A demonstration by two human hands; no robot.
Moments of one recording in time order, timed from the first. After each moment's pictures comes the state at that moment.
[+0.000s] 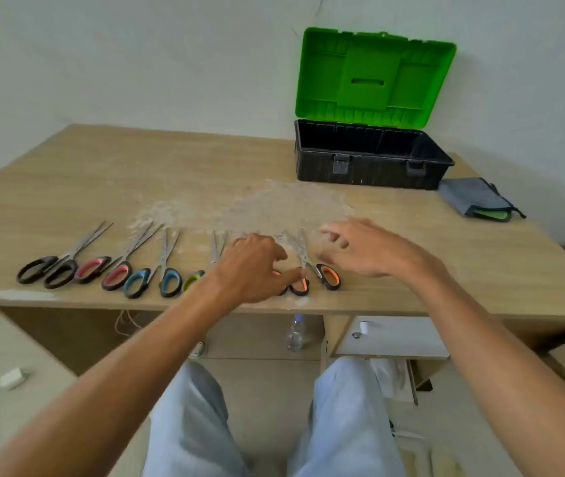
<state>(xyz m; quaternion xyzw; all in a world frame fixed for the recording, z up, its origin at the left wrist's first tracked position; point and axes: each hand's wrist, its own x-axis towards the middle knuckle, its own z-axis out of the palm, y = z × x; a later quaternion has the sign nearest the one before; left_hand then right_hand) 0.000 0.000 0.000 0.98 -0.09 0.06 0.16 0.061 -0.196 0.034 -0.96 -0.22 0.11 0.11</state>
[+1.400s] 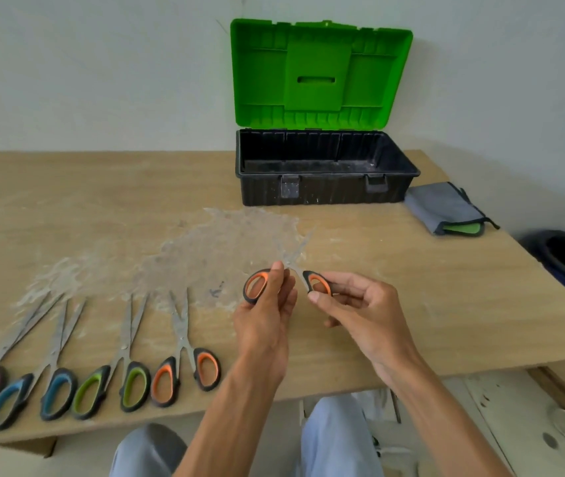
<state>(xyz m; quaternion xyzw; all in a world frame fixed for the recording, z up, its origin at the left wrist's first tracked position) 0.079 -0.125 -0.014 0.32 0.29 0.03 0.90 0.085 -0.264 -0.024 -0.72 0.00 0.02 0.69</state>
